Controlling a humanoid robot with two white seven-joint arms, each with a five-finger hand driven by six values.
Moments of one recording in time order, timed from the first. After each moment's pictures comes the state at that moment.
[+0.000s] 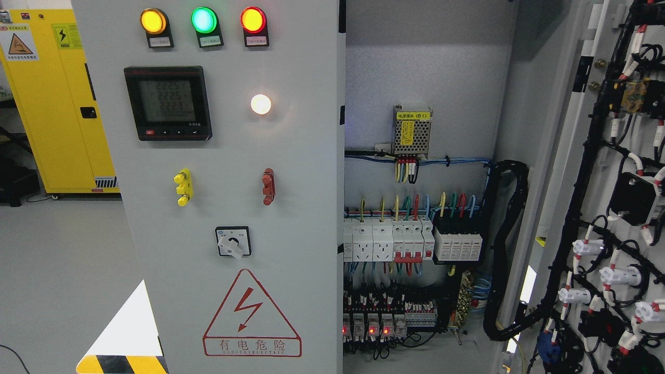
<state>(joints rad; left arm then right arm) 0.09 0.24 -0.53 -1.35 0.56 0.07 -0.20 0.08 0.00 -0.10 -0.15 0.09 0.06 0.00</state>
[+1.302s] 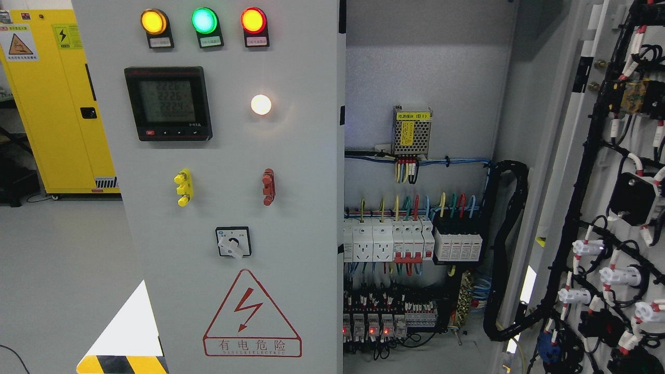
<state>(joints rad) 0.06 0.01 -0.34 -0.17 0.39 -0.04 -0.08 0.09 0.00 -0.10 -0.16 0.09 0.05 0.00</state>
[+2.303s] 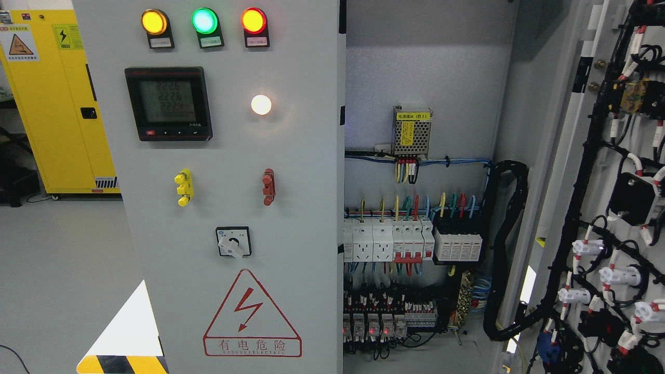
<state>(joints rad) 0.02 -0.03 -0.32 -0.03 0.38 -0.08 -0.09 0.44 -0.07 0.05 -0.99 0.07 -0.18 0.00</state>
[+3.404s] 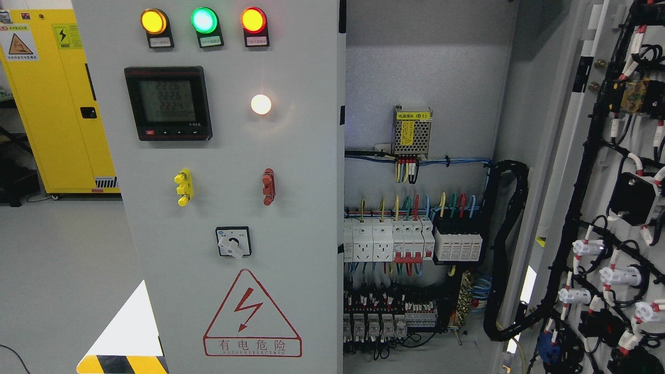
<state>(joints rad) 0.00 -0.04 -0.32 -0.03 0.37 -0.08 -0.09 0.47 -0.16 0.23 -1.92 -0.06 -0.33 -0.02</state>
